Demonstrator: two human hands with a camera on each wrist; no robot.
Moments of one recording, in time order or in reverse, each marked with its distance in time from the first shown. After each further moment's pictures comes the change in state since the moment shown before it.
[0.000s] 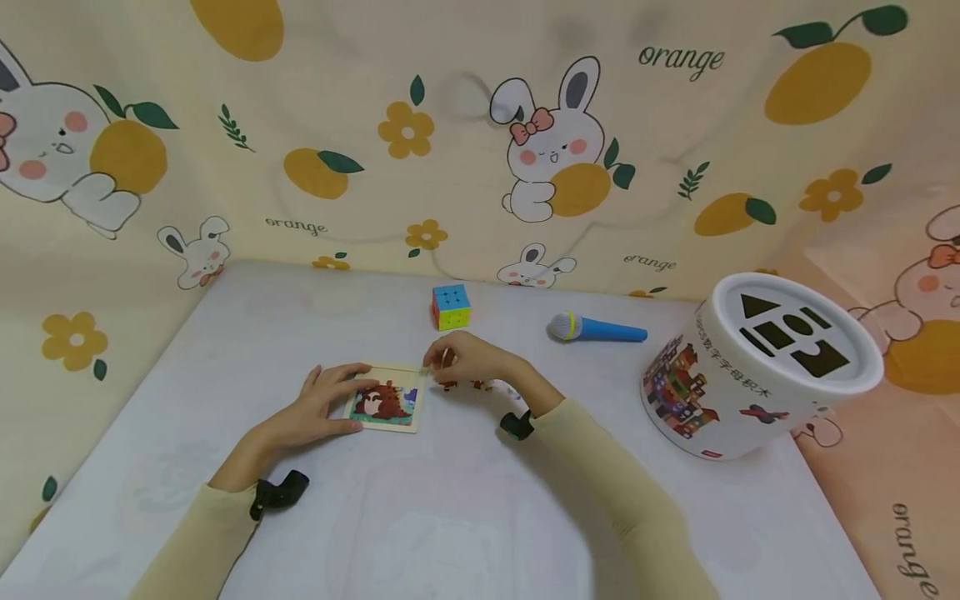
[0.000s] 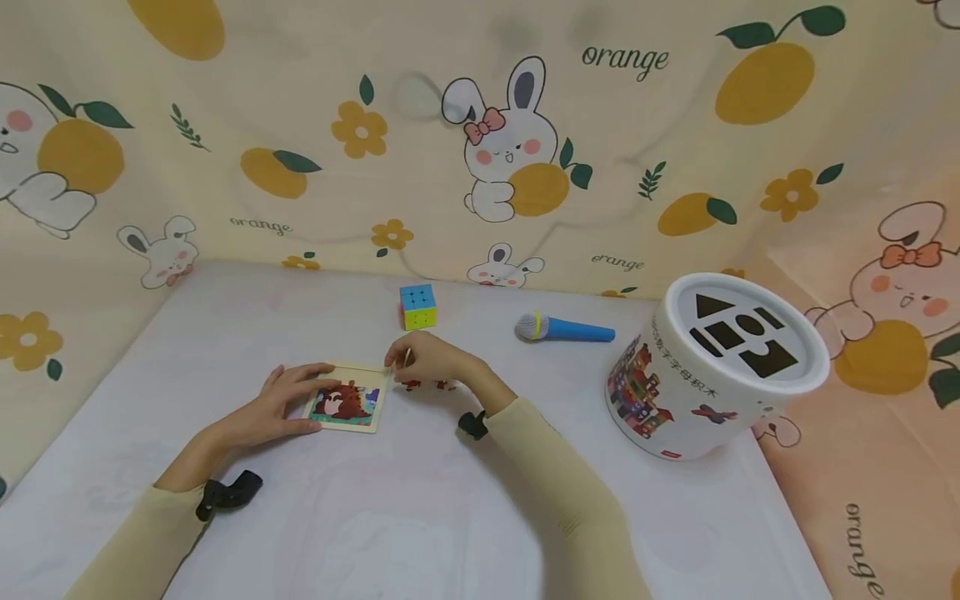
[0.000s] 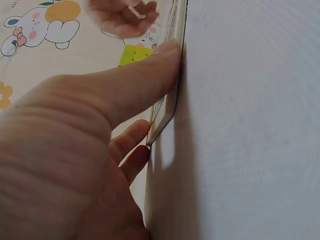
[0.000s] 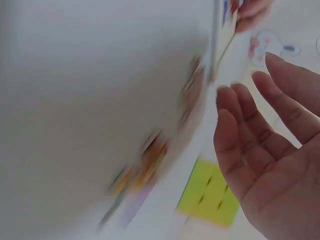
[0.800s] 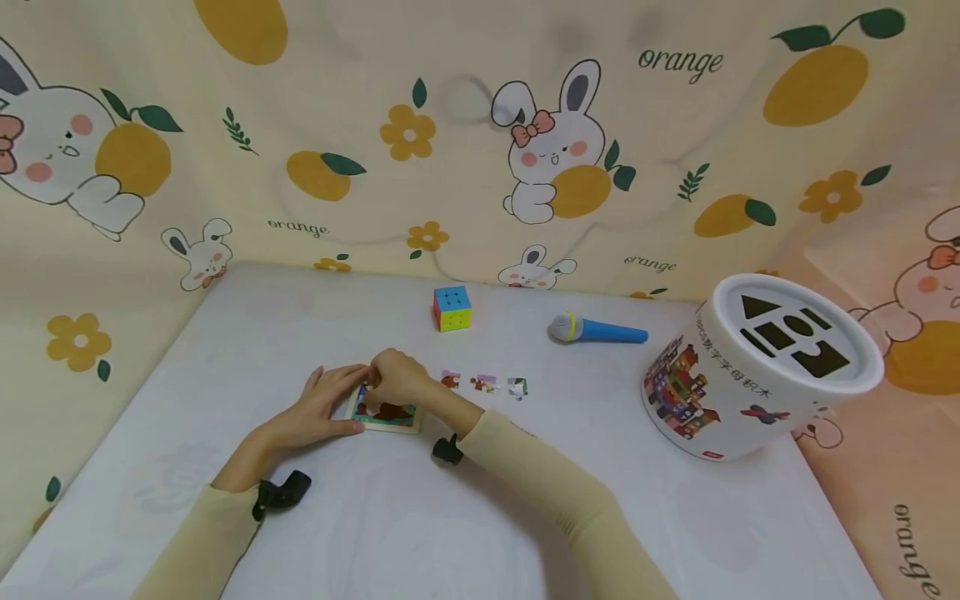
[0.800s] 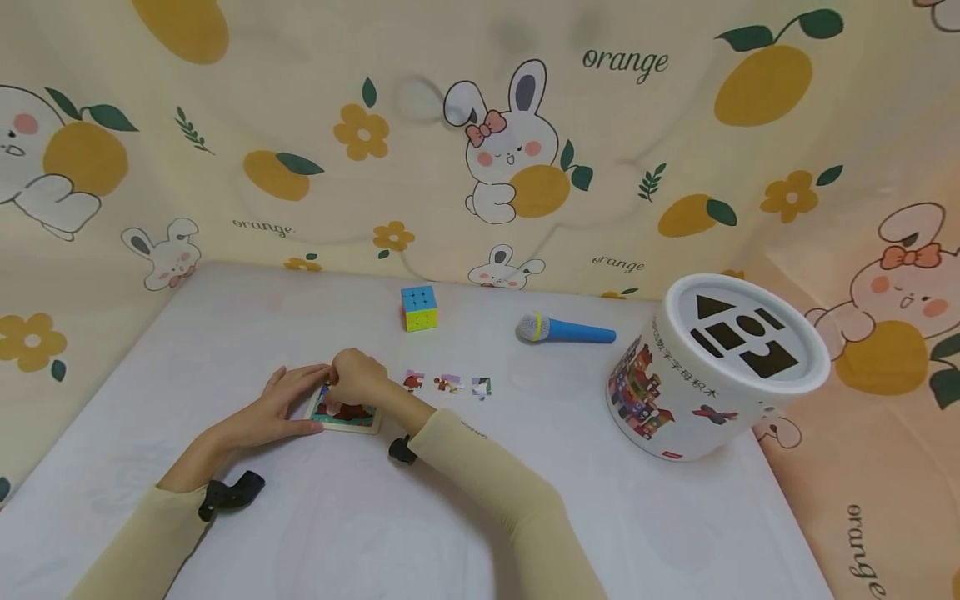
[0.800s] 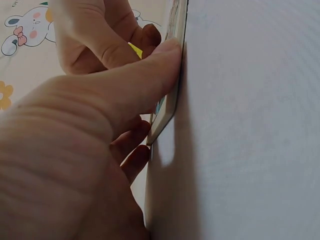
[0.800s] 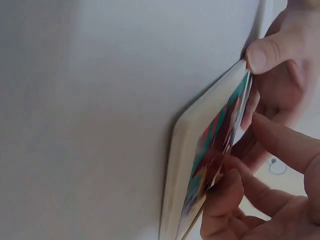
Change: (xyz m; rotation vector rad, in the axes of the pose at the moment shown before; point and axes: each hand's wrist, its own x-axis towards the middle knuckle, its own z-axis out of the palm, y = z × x) left_hand -0.002 -0.002 -0.001 -0.020 -0.002 -0.018; right_hand 0.062 -0.065 0.075 -0.130 0.158 0.253
